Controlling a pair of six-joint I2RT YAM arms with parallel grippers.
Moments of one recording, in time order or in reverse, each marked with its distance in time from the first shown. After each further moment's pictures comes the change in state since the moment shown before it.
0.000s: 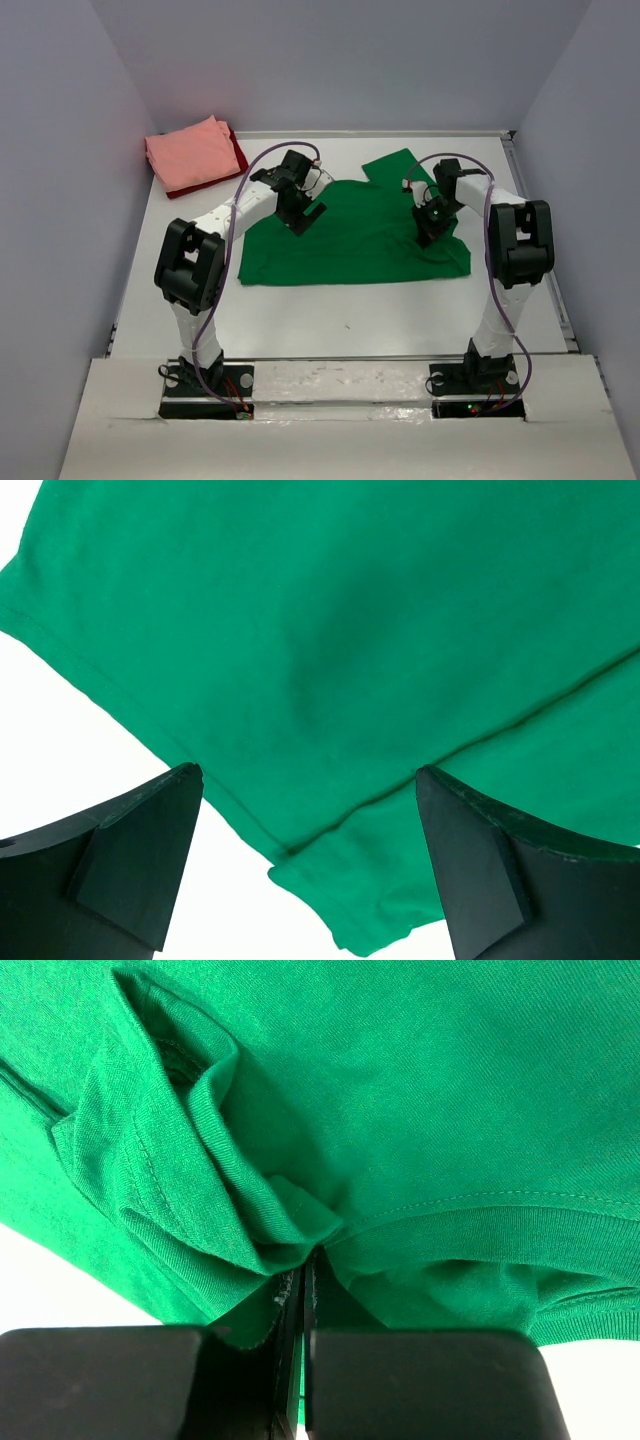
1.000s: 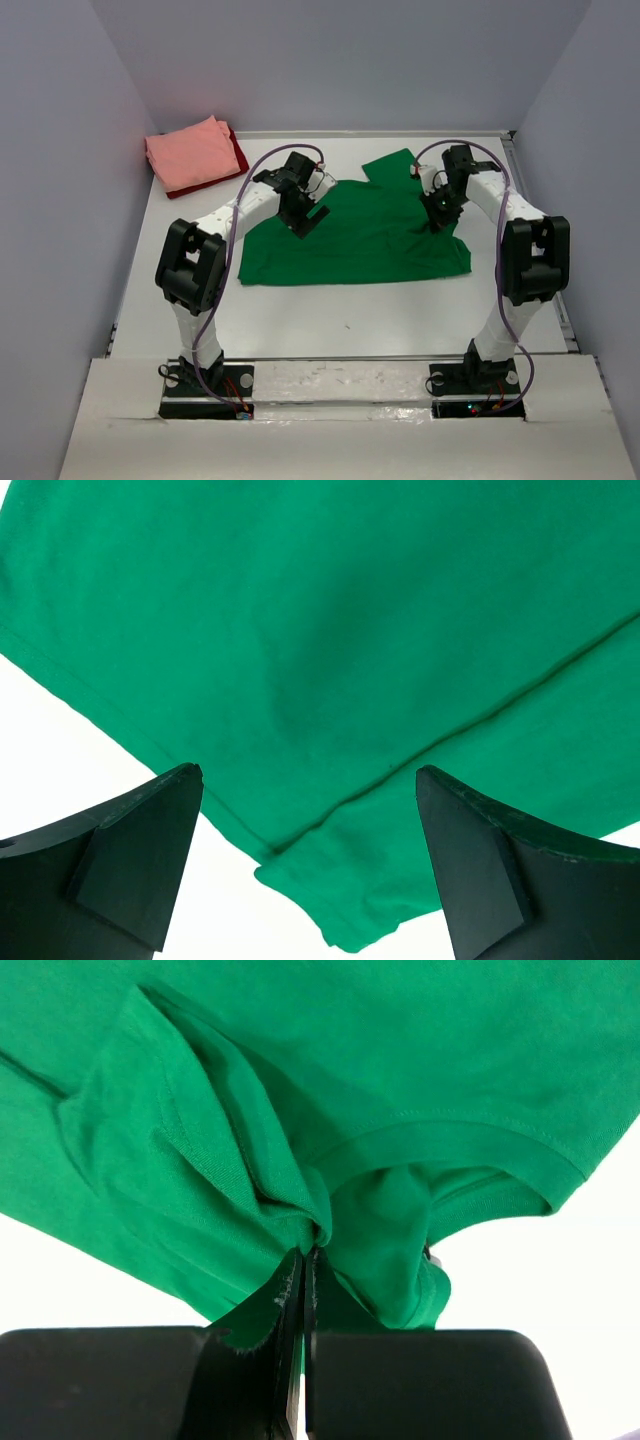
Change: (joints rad) left arm -0.019 0.000 0.000 -0.019 0.019 0.001; right arm 0.000 -0.160 0.016 -0.009 0.122 0.003
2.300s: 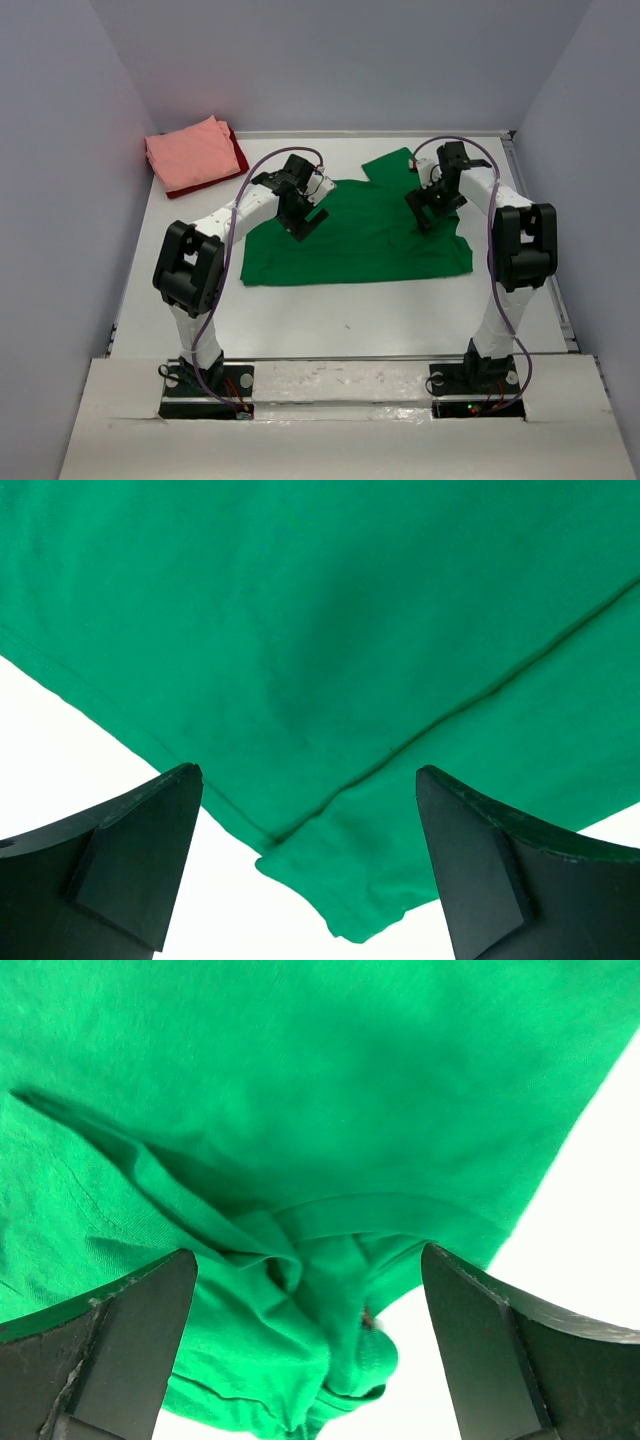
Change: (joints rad) left arm -0.003 -0.020 -0.030 -0.004 0.006 0.007; right arm 0.001 0.126 0.055 0.129 0.109 0.023
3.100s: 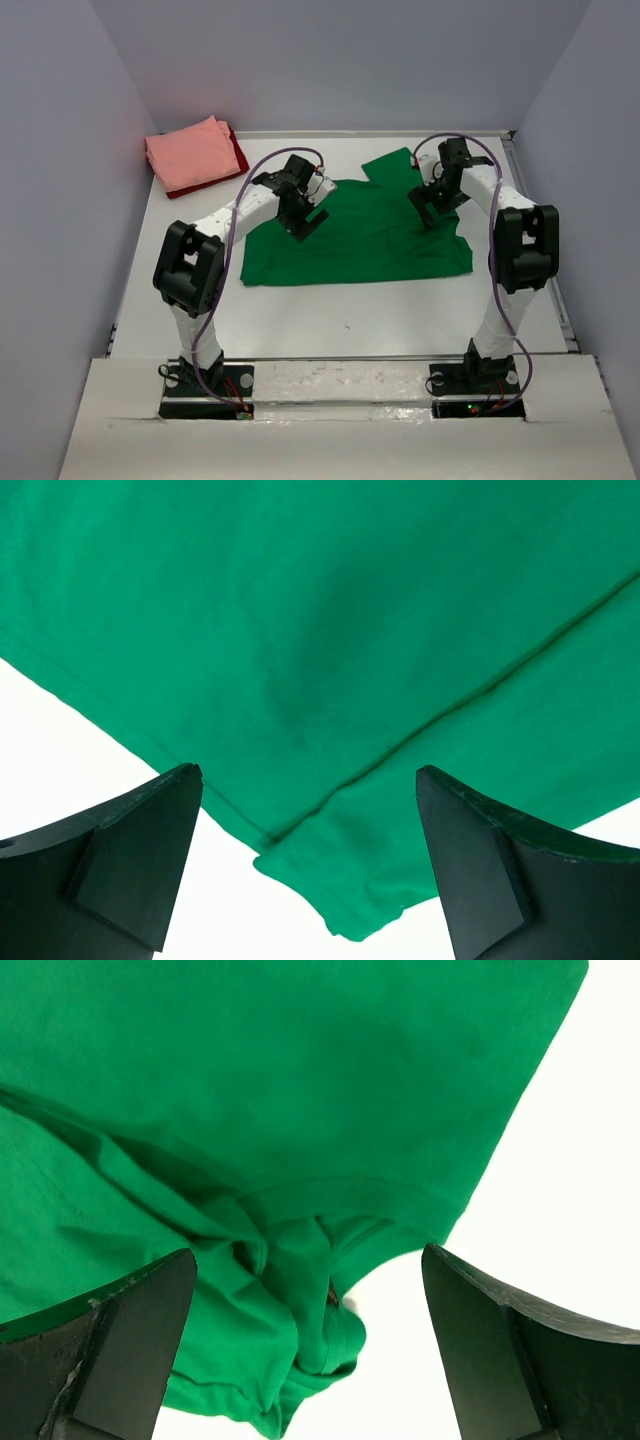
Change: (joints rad) left arm -0.002 0.000 0.000 -0.005 0.001 0.000; right arm 0.000 -0.010 0.037 -0.019 0.067 -0.023
